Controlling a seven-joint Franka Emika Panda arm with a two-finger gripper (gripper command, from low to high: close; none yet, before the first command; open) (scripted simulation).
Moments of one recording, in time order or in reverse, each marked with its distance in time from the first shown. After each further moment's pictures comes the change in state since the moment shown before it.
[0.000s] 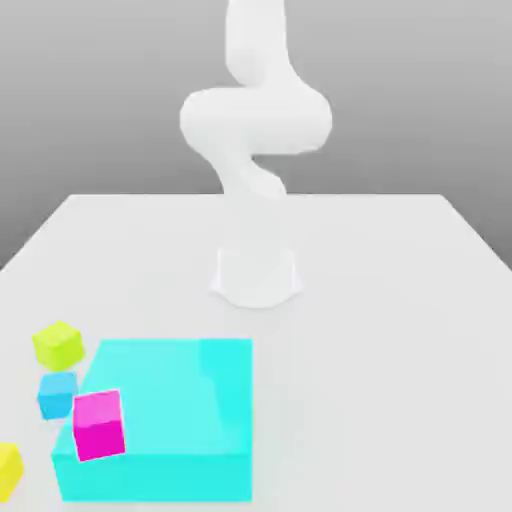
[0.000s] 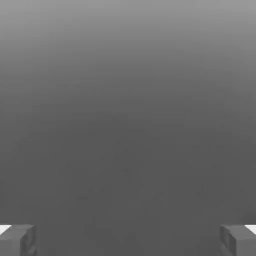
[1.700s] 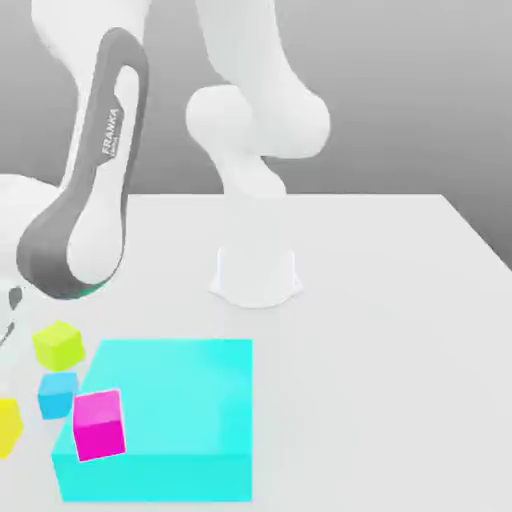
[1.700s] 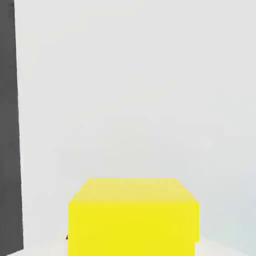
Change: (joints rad) arm -0.344 0.967 -0.125 0.025 0.049 0.202 0.903
